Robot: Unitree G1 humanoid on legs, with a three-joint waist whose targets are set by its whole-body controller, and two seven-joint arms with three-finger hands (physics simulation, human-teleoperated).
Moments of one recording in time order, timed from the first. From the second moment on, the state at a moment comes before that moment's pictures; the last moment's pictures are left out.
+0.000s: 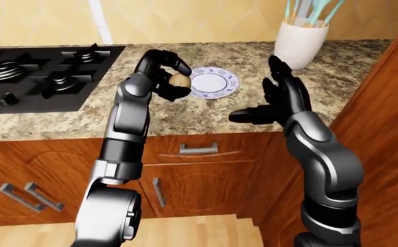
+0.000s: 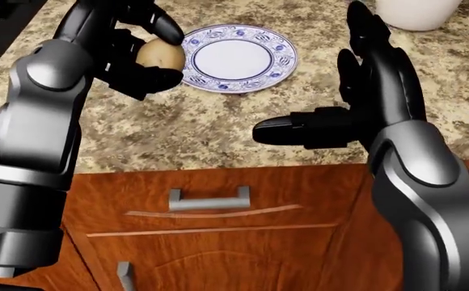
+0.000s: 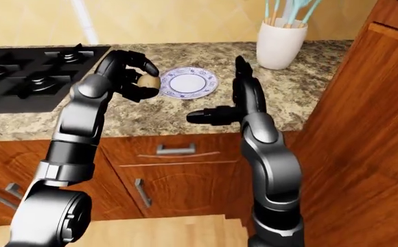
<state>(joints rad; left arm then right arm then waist) -1.04 0.19 0.04 0.45 0.36 0.54 -0.26 -0.62 -0.14 -0.10 -0.38 0.15 0.97 -0.11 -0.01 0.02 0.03</state>
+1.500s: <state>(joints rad) -1.03 0.20 0.05 0.46 0.36 0.55 -0.26 -0.60 -0.13 -0.08 -0.38 0.18 0.92 -0.11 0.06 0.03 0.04</state>
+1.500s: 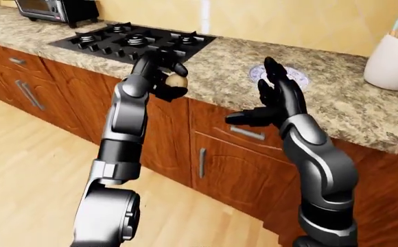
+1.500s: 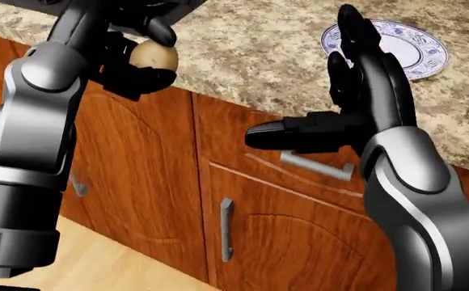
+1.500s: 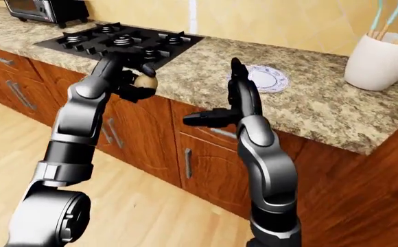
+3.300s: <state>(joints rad) -1.02 0.19 0.05 0.45 0.37 0.51 -0.24 -0.63 -0.11 -0.07 -0.33 0.15 0.89 -0.09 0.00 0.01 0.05</state>
